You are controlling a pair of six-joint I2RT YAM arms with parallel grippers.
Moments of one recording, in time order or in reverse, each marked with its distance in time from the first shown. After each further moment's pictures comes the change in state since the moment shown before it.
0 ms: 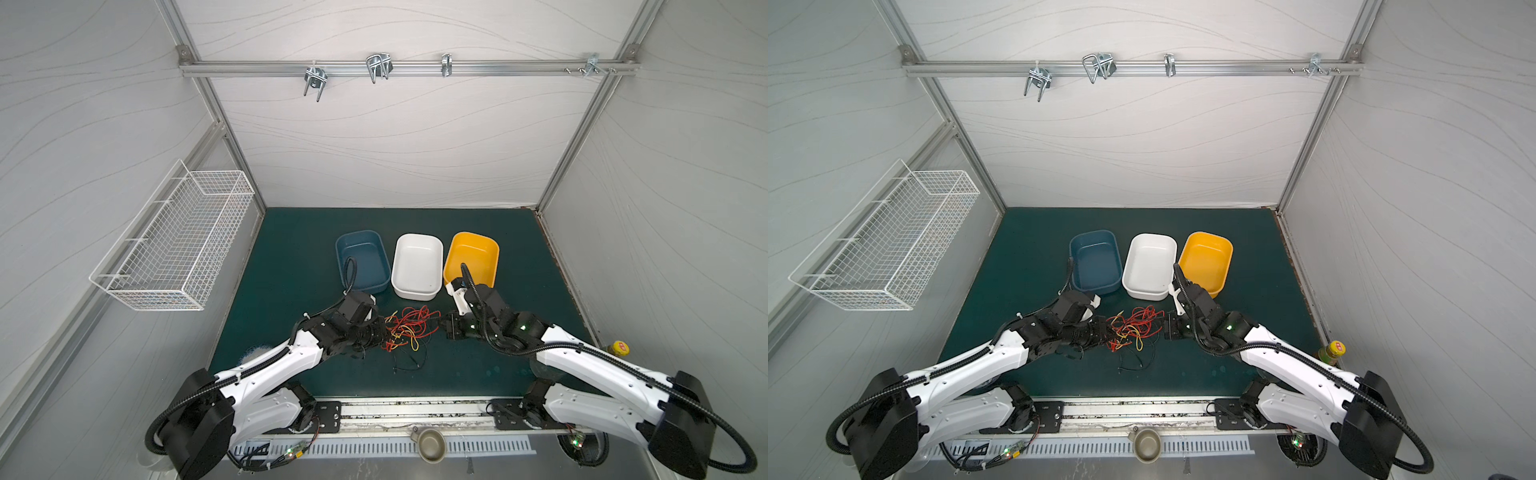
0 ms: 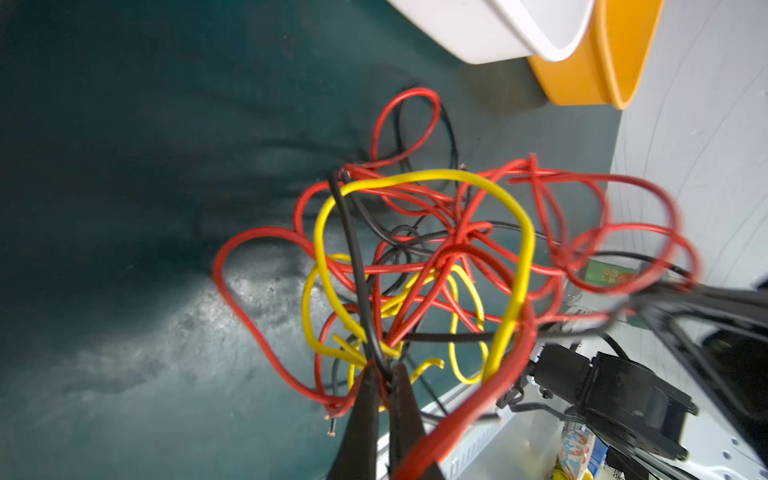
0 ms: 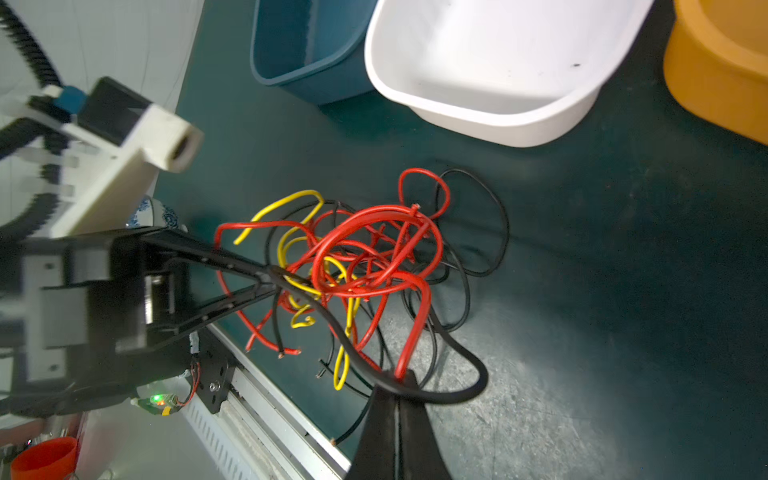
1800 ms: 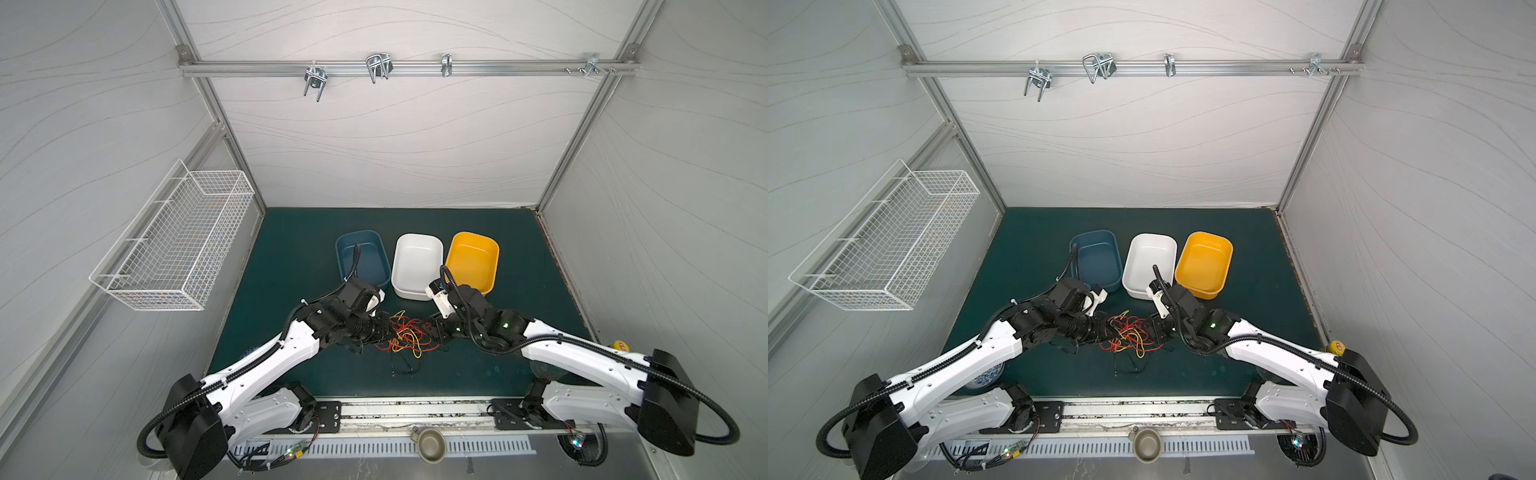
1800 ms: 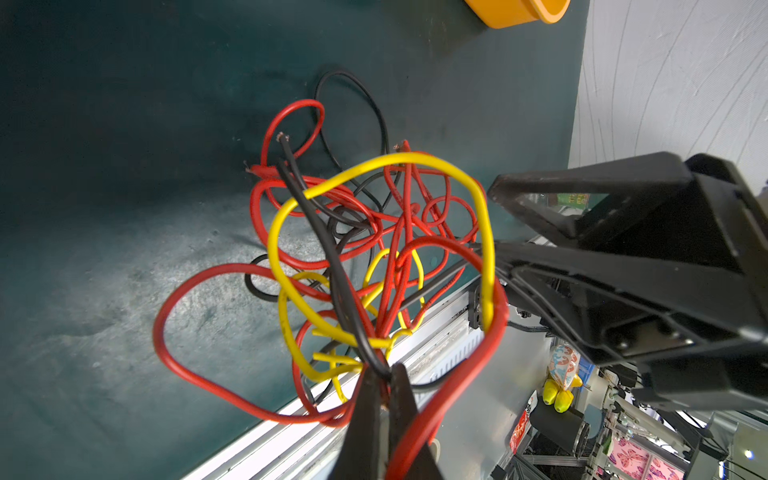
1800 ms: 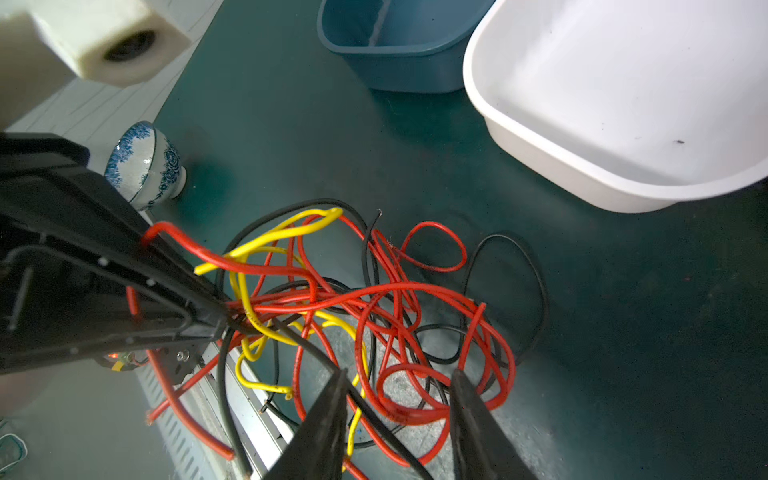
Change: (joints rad) left arm 0.000 0.010 0.192 -0.243 0.137 0.154; right arm 0.114 0.125 0.052 0.110 0.002 -0.216
